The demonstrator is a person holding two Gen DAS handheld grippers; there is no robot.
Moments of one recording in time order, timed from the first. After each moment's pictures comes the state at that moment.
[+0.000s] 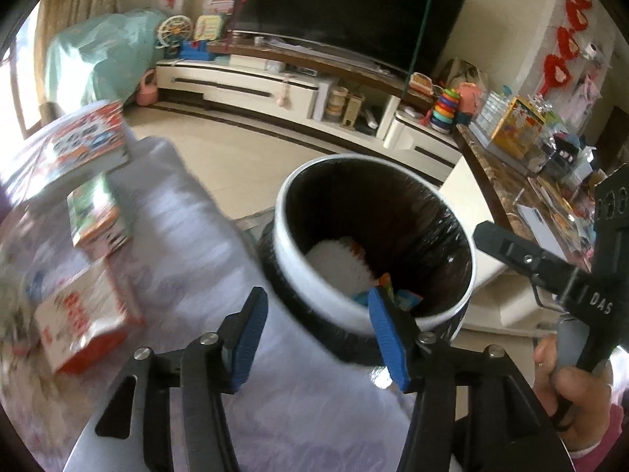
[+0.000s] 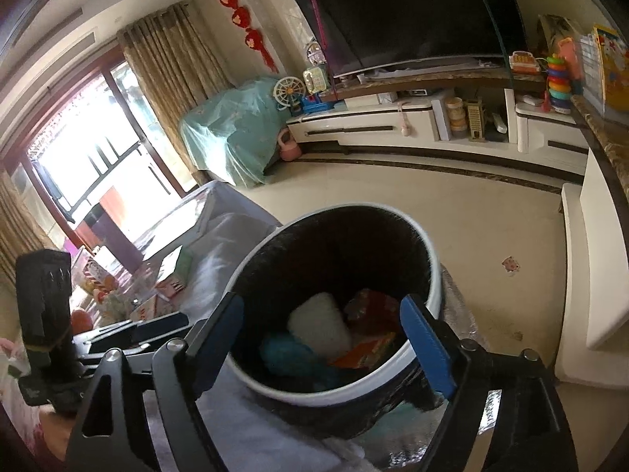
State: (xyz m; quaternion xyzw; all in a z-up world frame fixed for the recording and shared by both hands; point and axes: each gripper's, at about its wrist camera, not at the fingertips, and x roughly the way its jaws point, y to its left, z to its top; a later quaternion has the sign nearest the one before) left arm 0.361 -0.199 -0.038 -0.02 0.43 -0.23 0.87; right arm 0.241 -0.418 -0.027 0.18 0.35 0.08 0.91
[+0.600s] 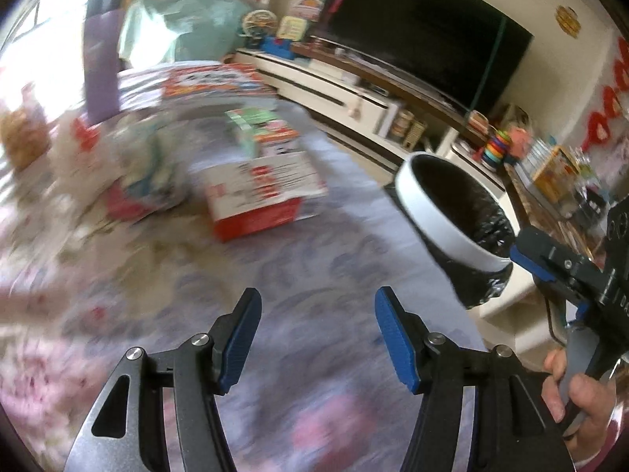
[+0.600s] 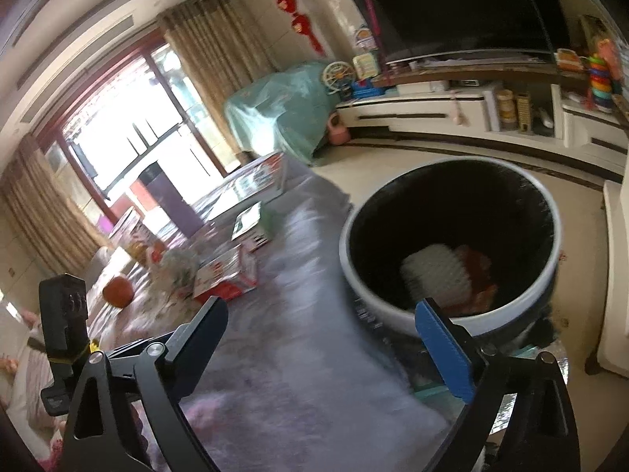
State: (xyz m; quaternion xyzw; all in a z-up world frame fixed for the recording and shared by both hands) left arm 0.259 -0.087 -0.044 -0.10 0.43 -0.13 0.89; right arm 0.215 -0.330 -0.029 0.18 0.36 0.16 0.90
